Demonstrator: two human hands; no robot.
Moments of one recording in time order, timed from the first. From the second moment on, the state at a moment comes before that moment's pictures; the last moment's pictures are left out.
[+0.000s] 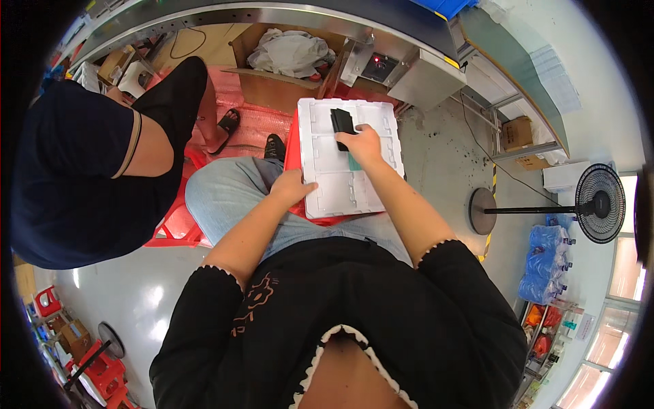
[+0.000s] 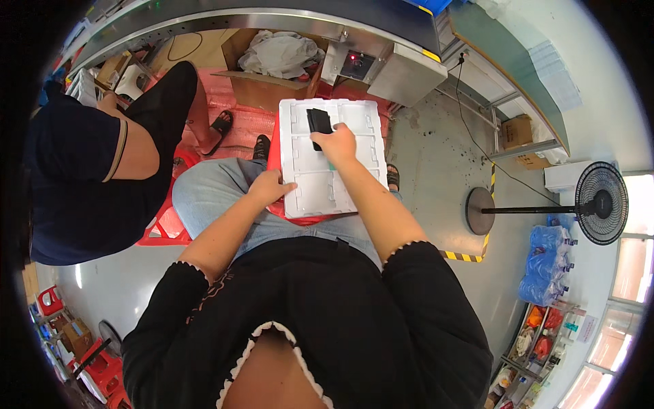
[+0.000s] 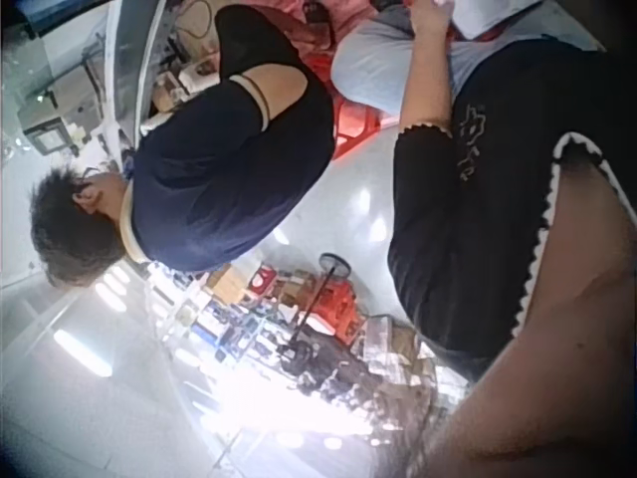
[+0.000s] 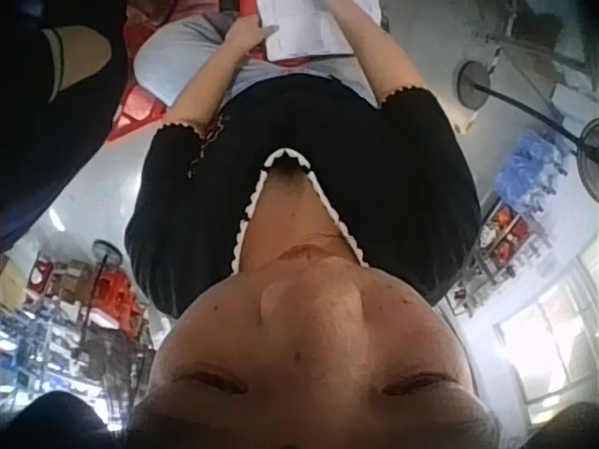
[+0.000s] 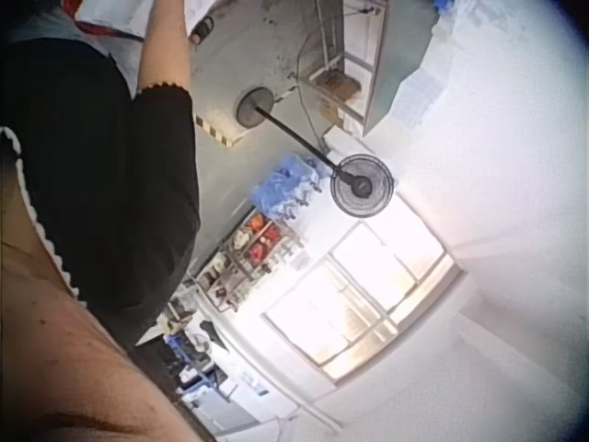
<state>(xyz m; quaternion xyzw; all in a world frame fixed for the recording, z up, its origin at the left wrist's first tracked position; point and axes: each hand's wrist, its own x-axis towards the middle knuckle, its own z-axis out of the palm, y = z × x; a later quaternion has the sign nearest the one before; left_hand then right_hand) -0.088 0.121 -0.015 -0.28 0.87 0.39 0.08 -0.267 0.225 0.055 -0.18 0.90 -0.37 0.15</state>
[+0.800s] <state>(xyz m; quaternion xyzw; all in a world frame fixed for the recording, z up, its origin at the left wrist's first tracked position) -0.167 0.083 0.011 -0.15 0.97 0.17 -0.08 -0.339 0.241 0.008 -0.17 0.98 -0.14 0.00</state>
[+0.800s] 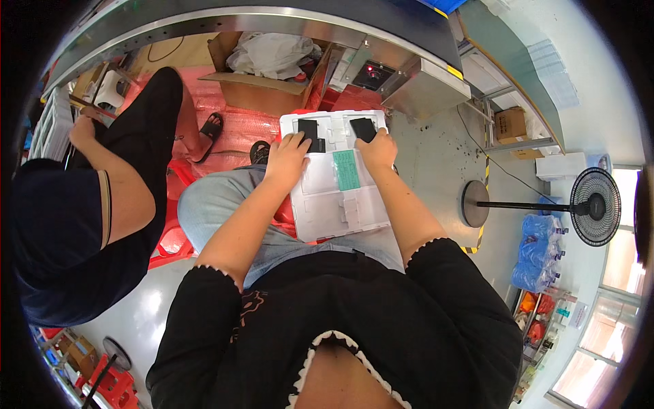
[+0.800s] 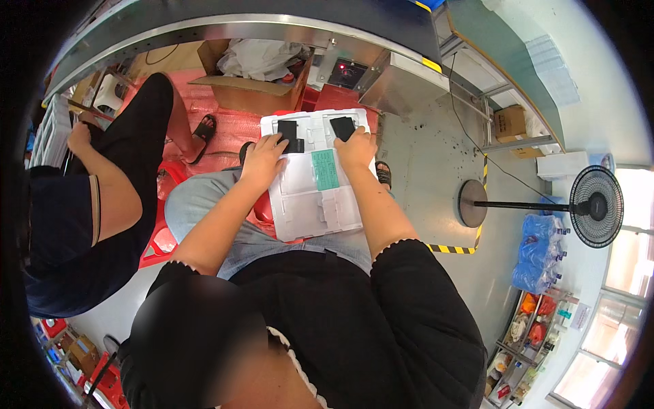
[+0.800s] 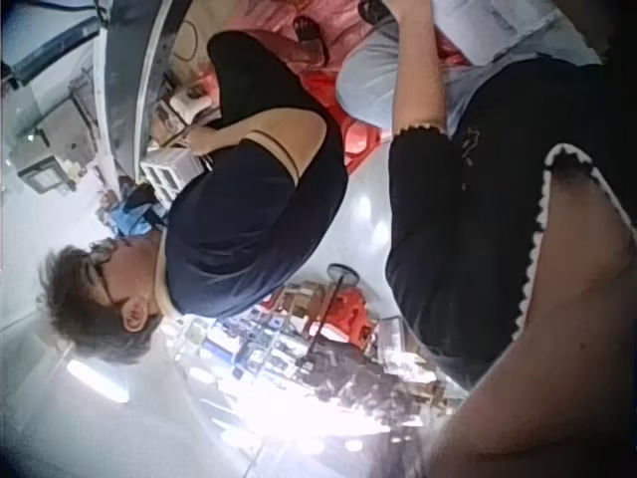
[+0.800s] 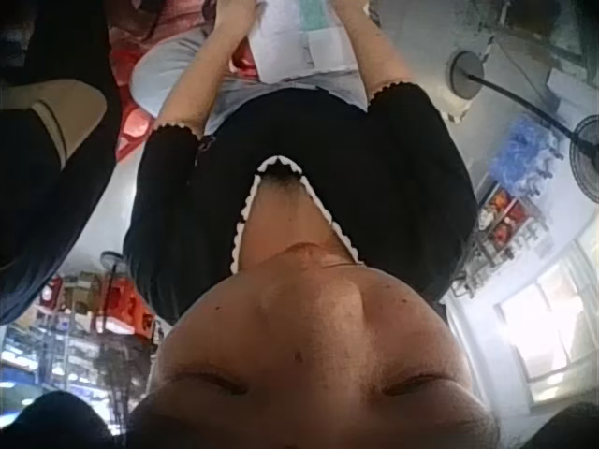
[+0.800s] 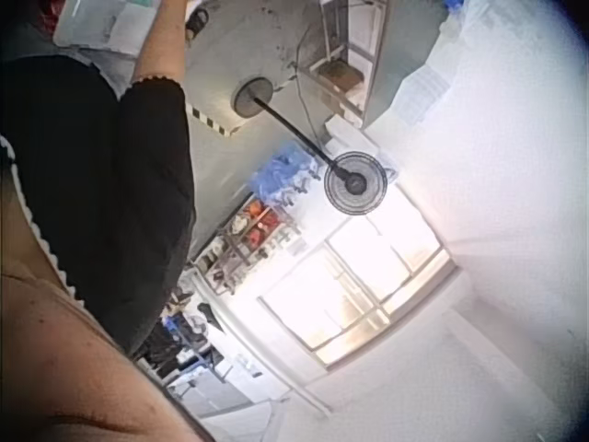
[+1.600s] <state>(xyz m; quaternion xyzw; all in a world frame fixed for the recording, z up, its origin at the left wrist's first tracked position) -0.125 0.130 -0.020 -0.24 0.93 0.25 -0.14 -0.234 0.258 0.042 -0.31 0.90 -0.28 0.09</state>
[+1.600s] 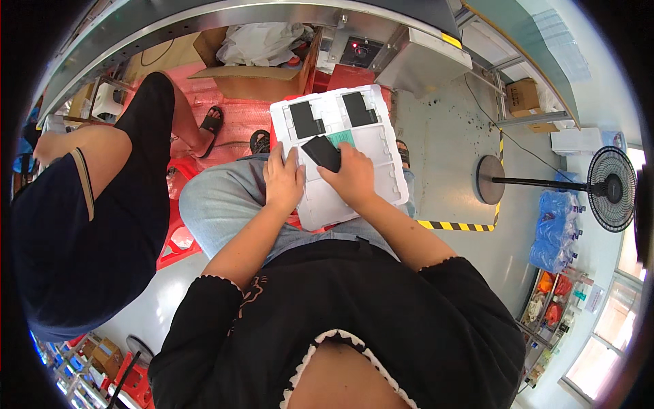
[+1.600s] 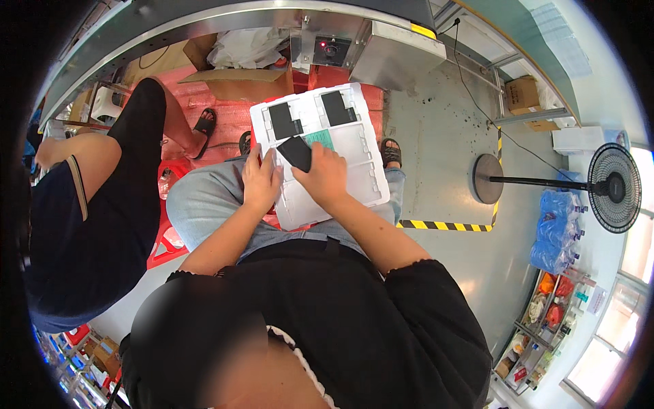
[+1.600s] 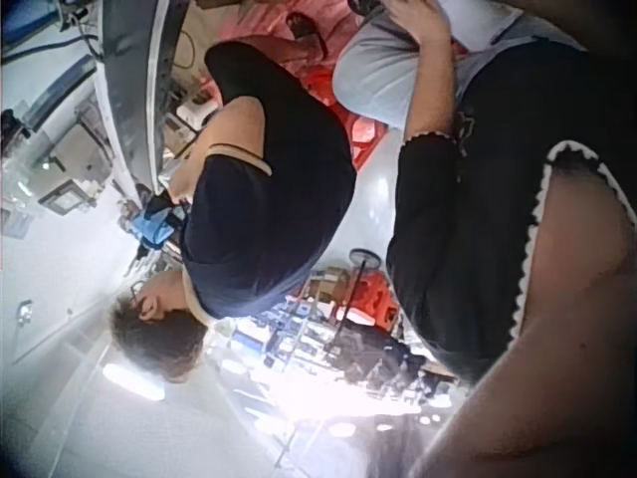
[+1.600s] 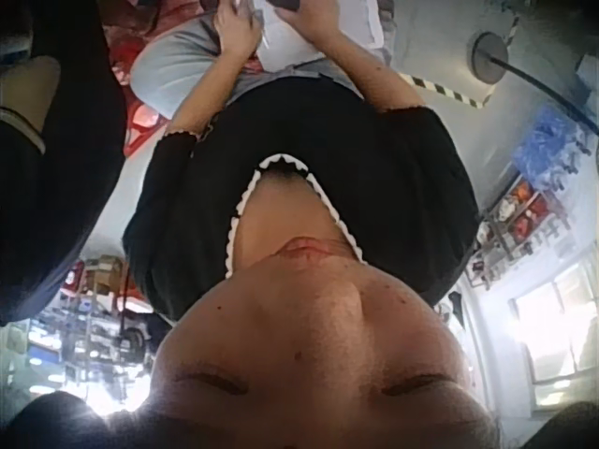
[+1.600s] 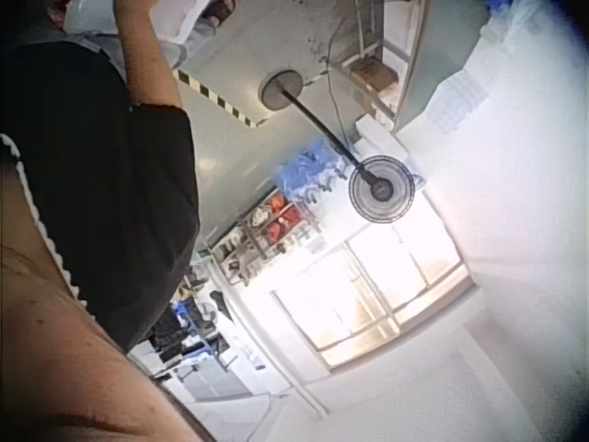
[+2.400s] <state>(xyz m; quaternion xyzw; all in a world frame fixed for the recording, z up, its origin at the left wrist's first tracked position) -0.133 0.133 -0.003 0.03 1.00 0.06 0.03 -0.272 0.329 0.034 -0.08 0.94 -0.32 0.05</state>
